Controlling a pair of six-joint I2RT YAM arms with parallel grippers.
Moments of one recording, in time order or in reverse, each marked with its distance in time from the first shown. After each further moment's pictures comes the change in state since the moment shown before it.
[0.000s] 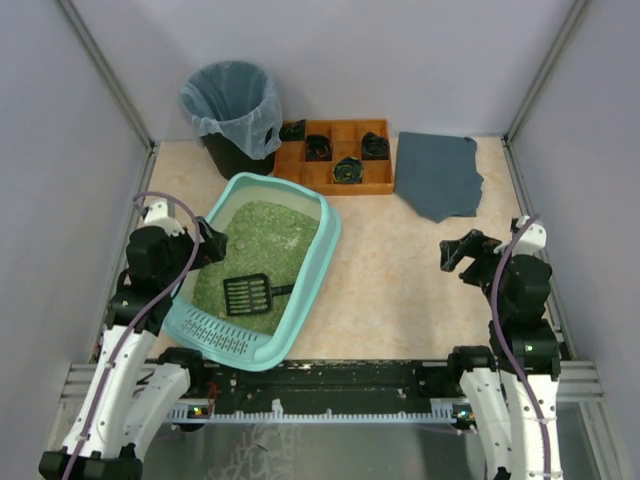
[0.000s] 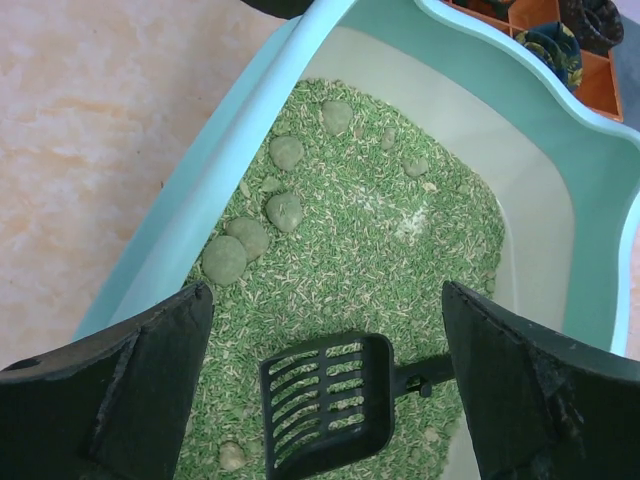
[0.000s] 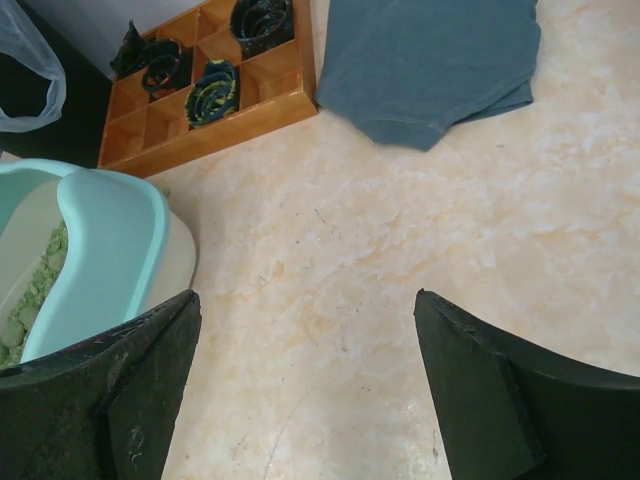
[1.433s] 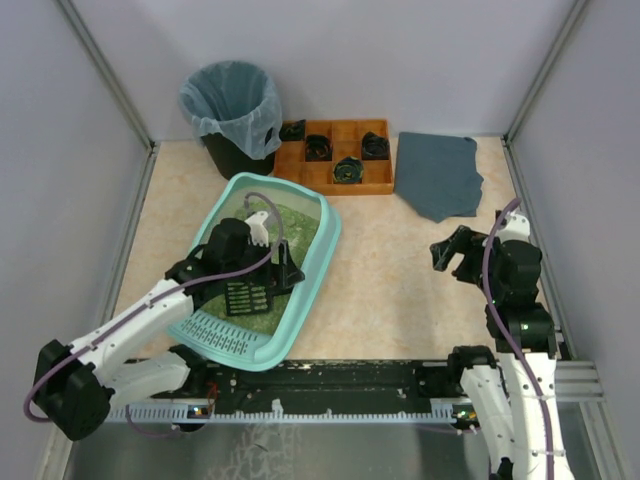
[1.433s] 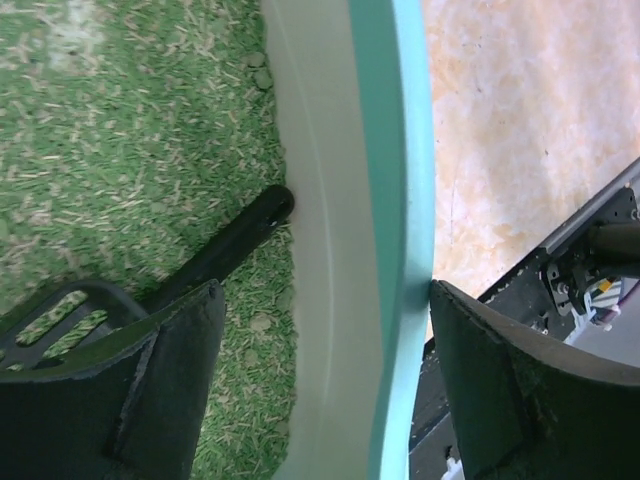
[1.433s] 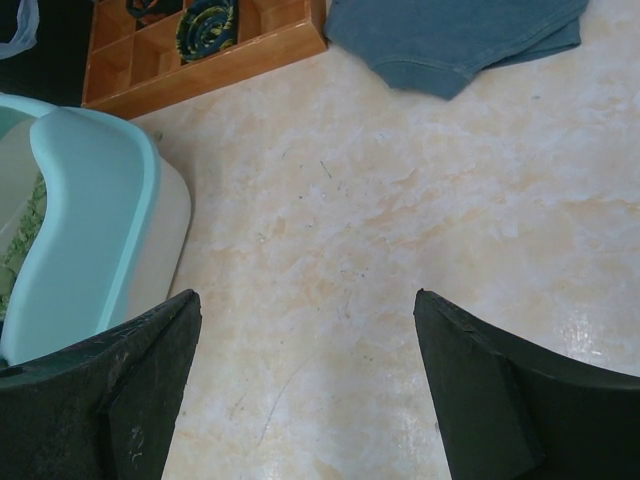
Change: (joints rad) left arm -0.463 0.370 0.004 0.136 0.267 -0.084; right arm 0.012 0.110 0.000 -0.022 -0.075 -0.034
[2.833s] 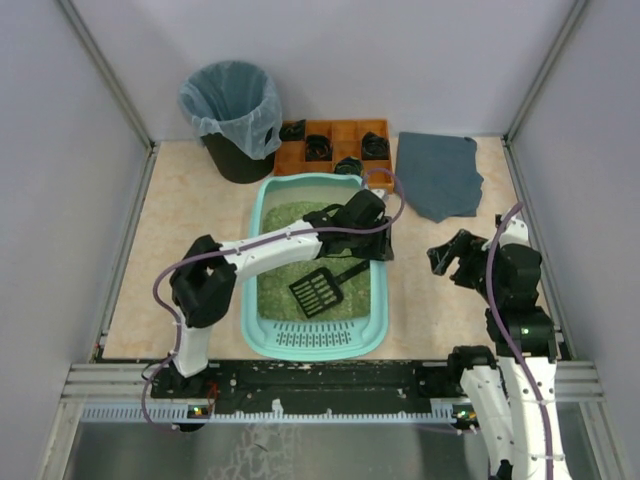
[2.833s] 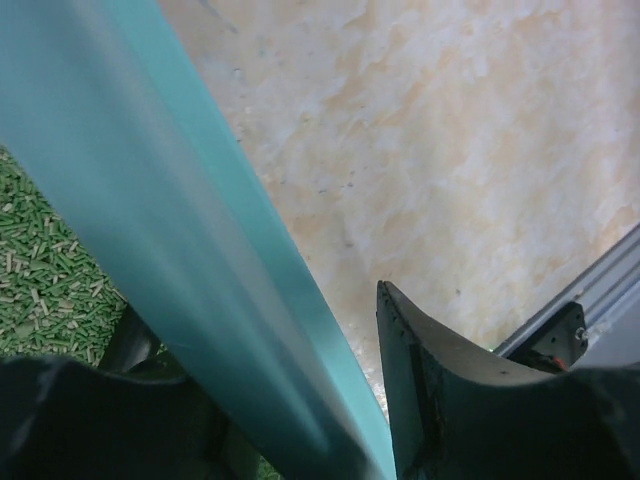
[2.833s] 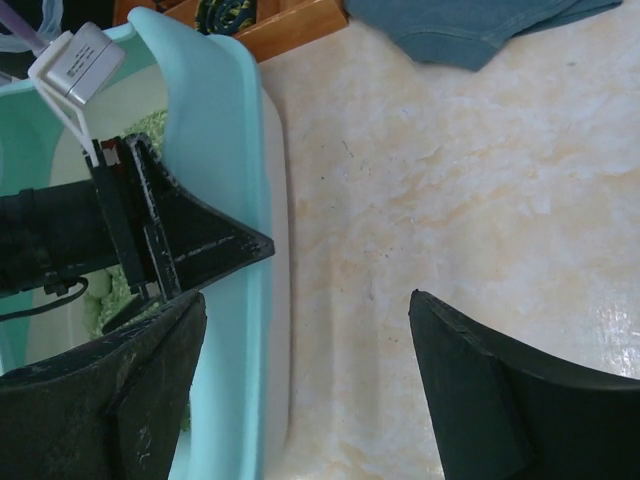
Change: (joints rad) left arm -0.362 0.929 0.827 -0.057 -0.232 -0.223; right arm 0.000 -0.023 -0.006 -0.032 -0.047 0.053
